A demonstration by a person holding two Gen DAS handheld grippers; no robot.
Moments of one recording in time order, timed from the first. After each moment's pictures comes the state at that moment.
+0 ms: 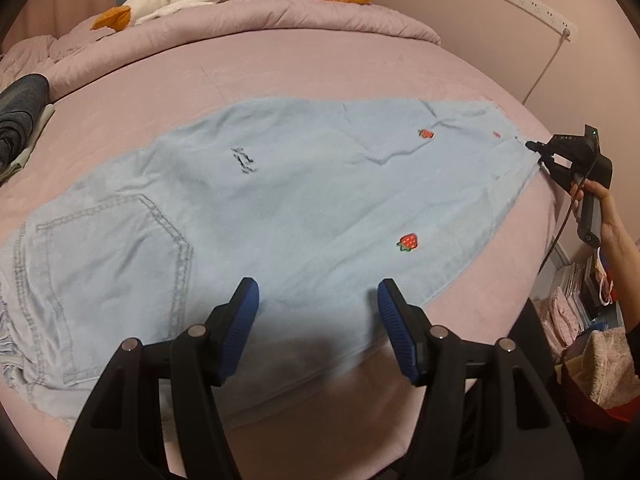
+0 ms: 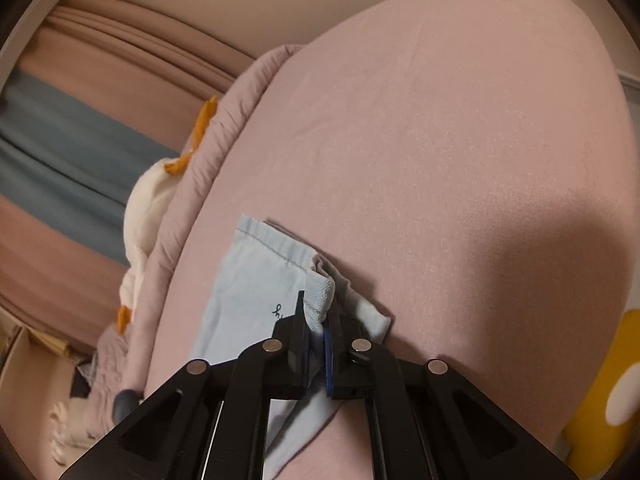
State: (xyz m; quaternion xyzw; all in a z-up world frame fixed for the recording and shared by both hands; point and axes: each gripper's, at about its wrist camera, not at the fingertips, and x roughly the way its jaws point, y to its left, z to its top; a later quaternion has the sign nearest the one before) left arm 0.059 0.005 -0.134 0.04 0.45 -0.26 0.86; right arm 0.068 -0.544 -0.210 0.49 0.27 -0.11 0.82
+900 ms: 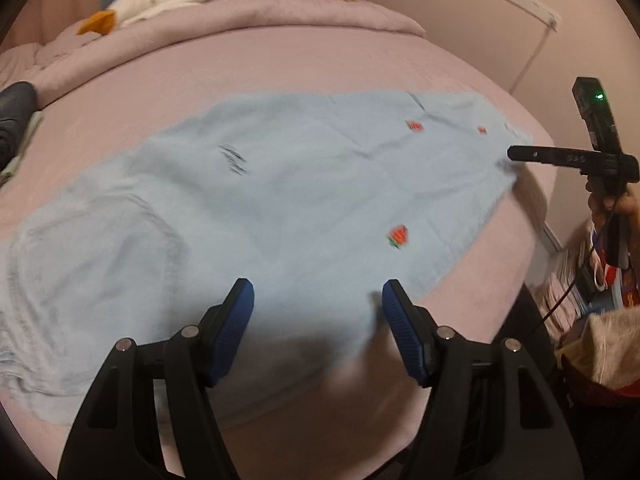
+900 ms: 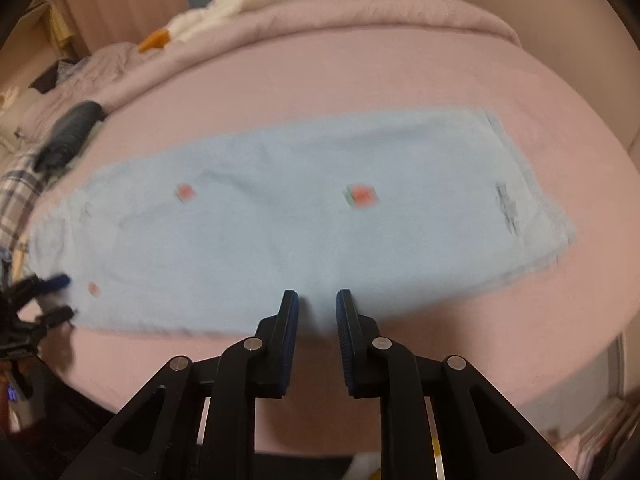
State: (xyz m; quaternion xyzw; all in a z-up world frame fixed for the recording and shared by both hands) left arm 0.056 0.010 -0.132 0.05 0.45 -0.27 0.85; right arm 0.078 -0.375 -0.149 0.07 0.47 0.07 0.88
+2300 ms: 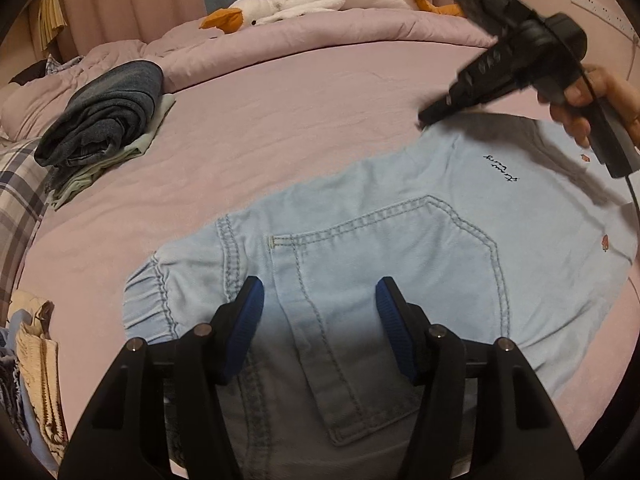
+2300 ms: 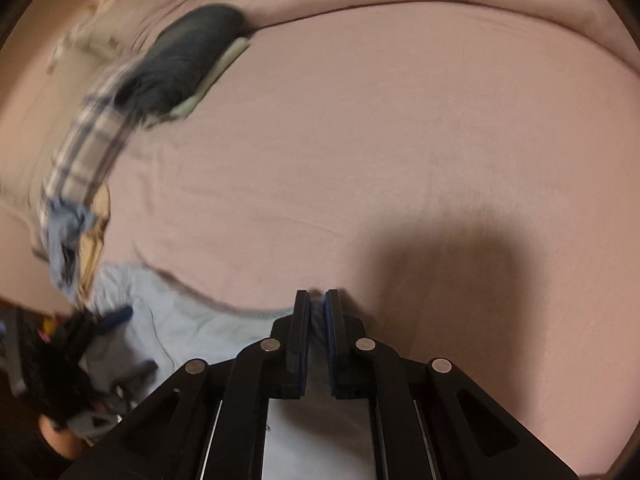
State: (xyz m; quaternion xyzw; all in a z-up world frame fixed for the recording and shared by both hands) left arm 0.101 0.125 -0.156 0.10 0.42 -0.09 0.90; right arm 0.274 -0.104 -0.181 0.03 0.55 0.33 0.76
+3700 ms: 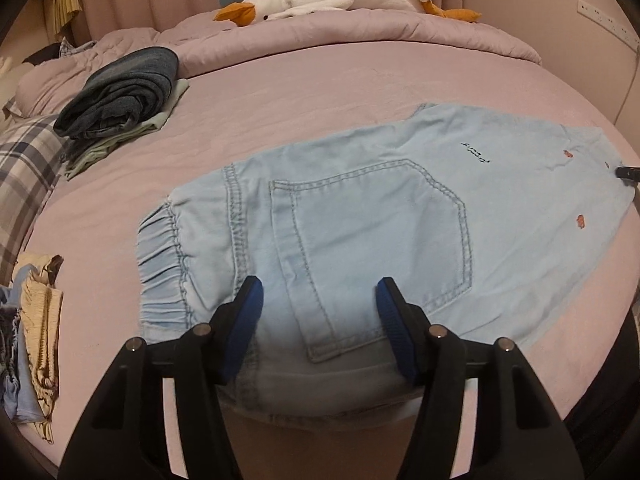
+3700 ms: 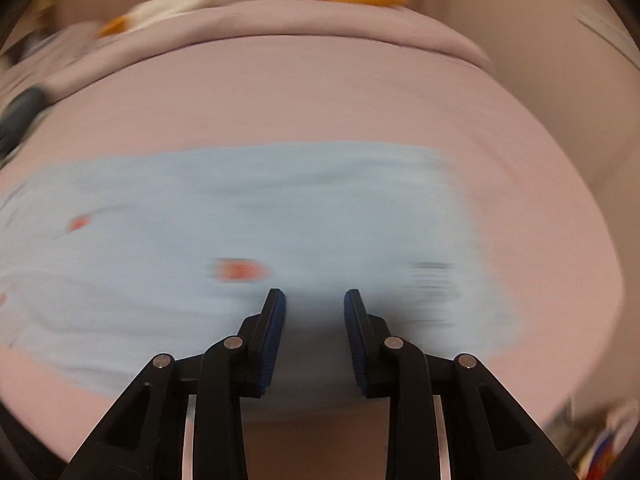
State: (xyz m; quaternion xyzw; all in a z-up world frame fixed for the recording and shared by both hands) left arm 0.064 0.130 -0.156 0.07 0.42 -0.08 0.90; right arm 0.128 -0.445 -0.176 -0.02 0.48 -0.06 0.87
